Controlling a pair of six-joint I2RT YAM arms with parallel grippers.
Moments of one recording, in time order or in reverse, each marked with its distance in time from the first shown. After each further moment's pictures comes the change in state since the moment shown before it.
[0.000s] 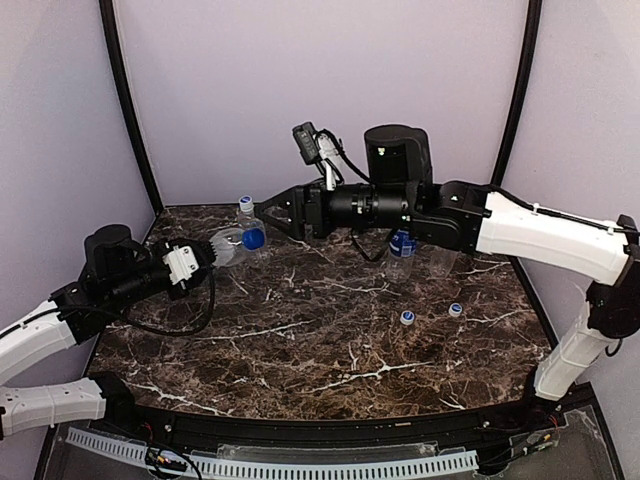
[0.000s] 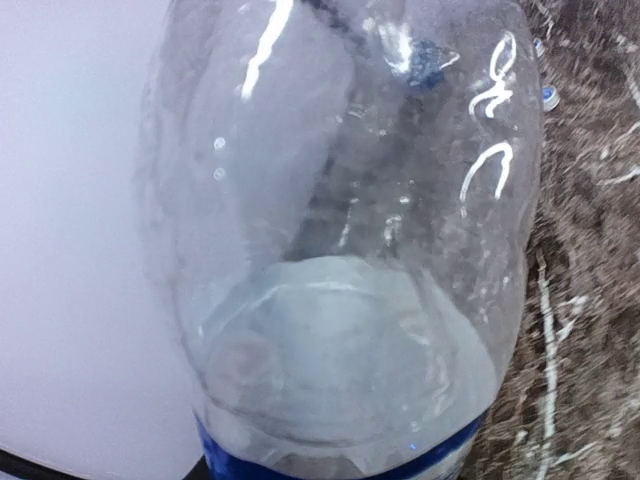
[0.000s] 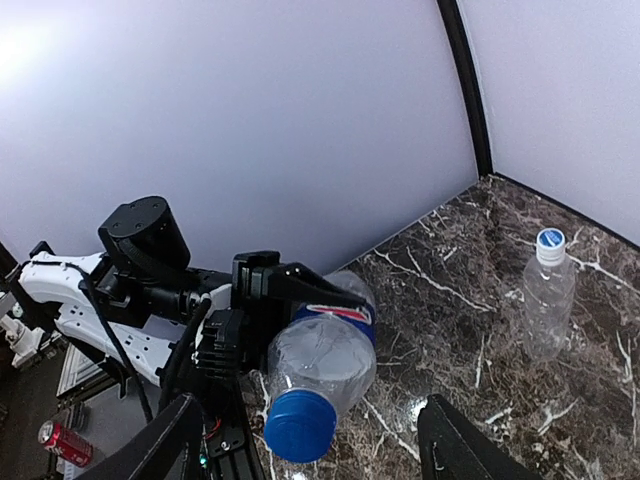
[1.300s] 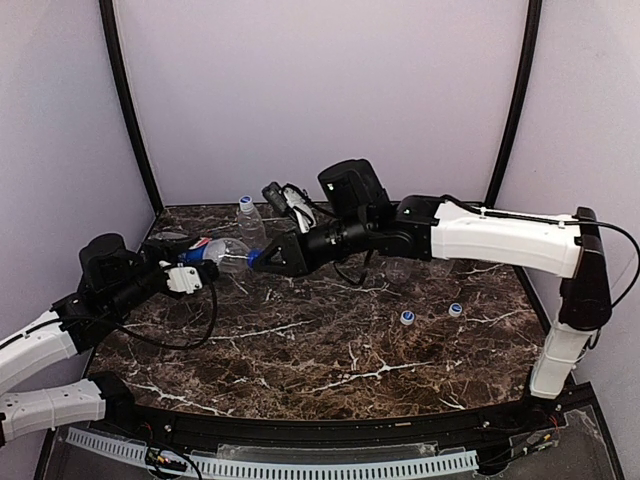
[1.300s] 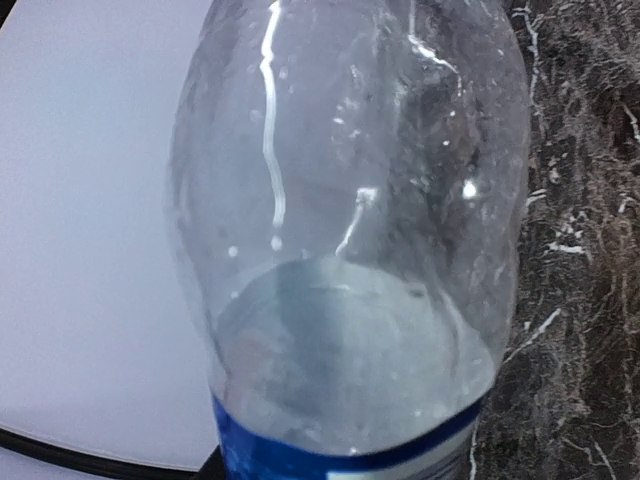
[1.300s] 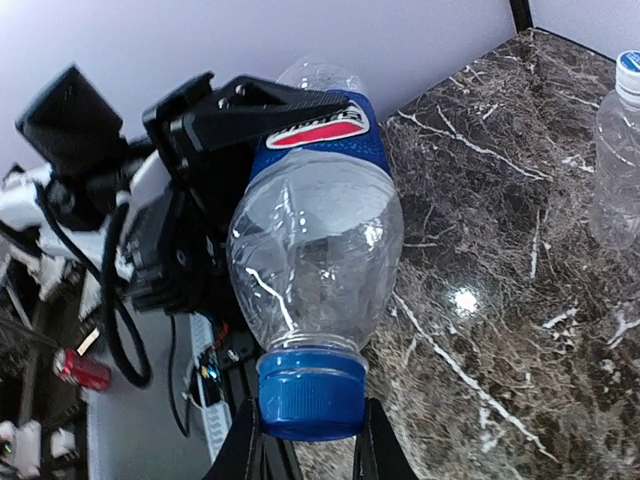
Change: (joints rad) left arm 0.003 -0.042 -0.114 0.214 -0.206 0.470; right arm -0.026 0.186 0.054 -0.148 -0.196 0.119
